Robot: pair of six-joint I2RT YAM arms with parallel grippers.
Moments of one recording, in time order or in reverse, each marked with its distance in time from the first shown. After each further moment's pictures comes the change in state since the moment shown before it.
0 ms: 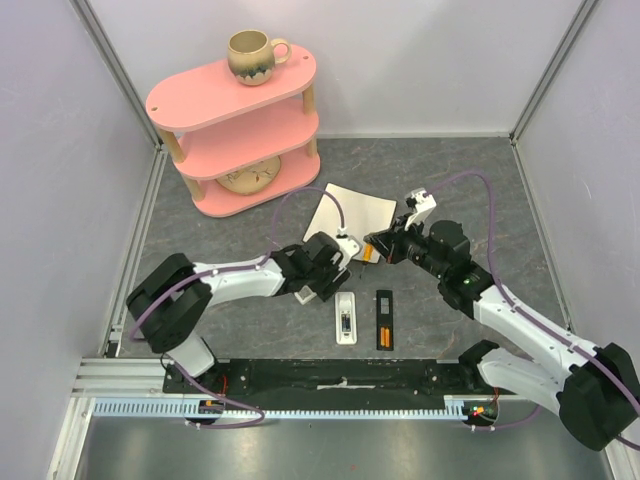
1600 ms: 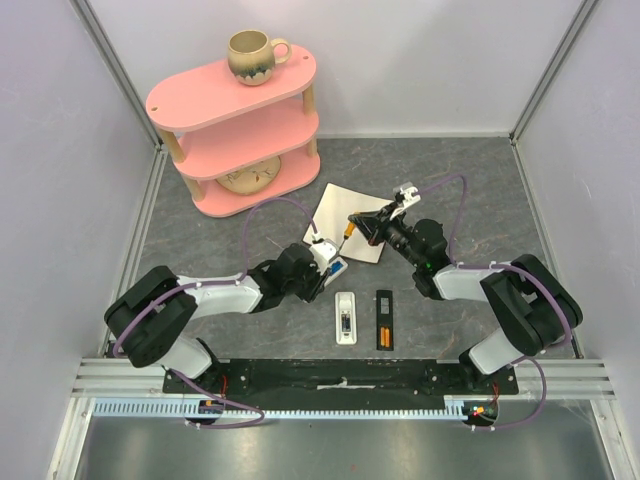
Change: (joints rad) left arm 0.060 -0.162 -0.306 0.314 0.052 -0.088; right arm -0.044 0.546 -0.082 0.902 -0.047 0.014
